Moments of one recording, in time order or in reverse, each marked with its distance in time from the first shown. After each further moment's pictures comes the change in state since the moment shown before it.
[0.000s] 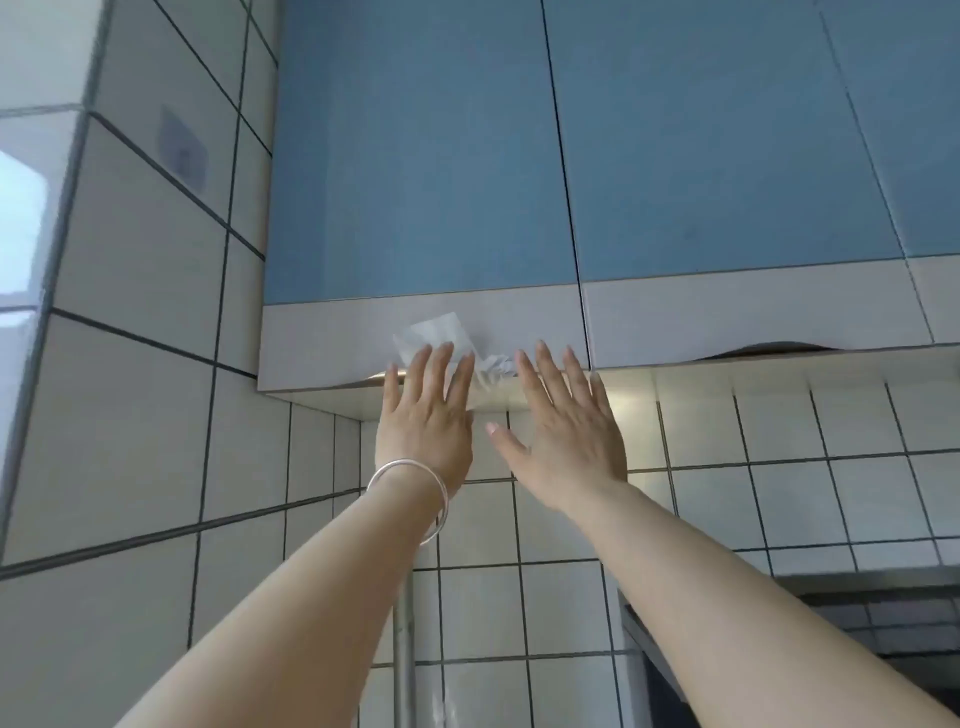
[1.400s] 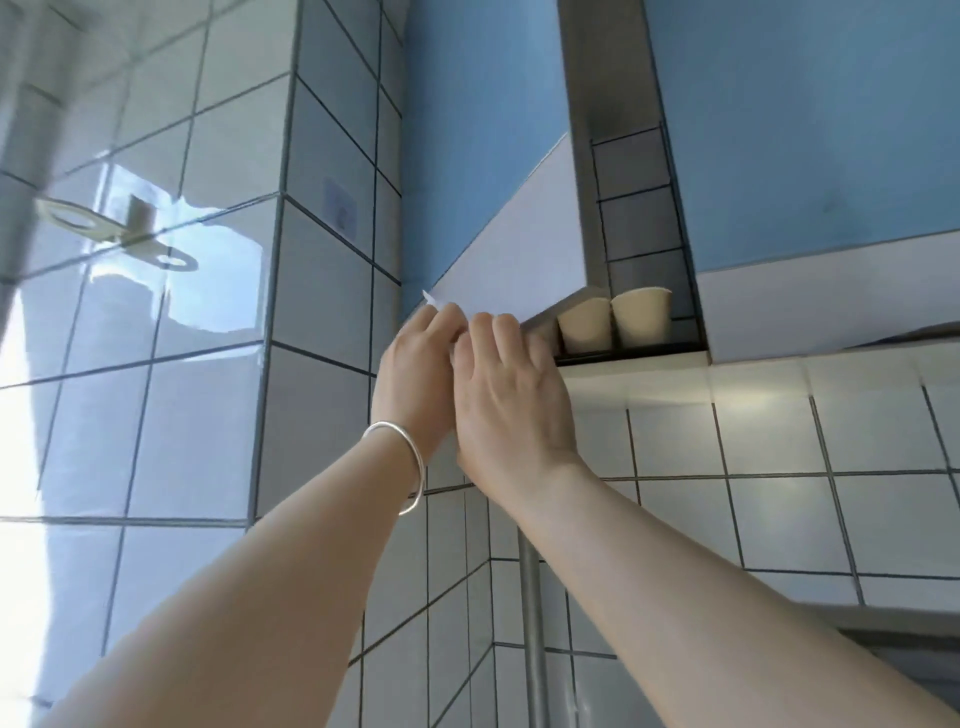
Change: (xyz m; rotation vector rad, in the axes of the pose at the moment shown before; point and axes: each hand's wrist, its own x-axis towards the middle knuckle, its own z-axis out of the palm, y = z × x) left_hand -0.013 -0.060 -0.113 -0.321 0.342 -0.095; right_hand -0.022 -0.142 -0.067 -0.252 0.483 -0.297
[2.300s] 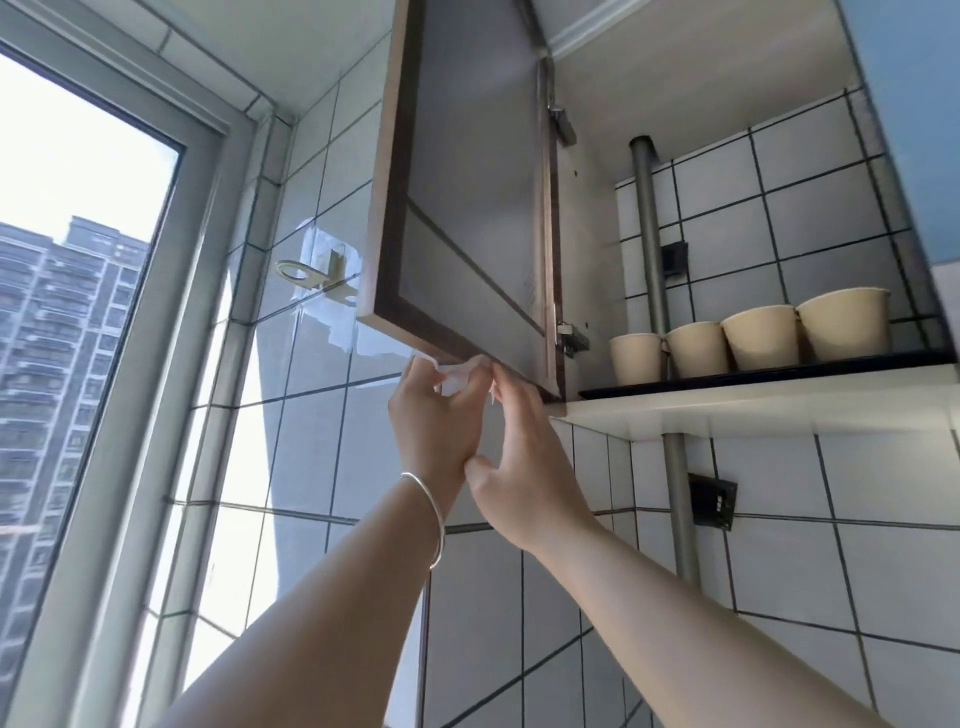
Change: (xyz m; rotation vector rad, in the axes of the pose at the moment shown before) left_hand -0.015 -0.075 -0.069 -0.120 0.399 -0.471; right_hand 0.012 -0.101 0.011 1.552 -0.213 0.194
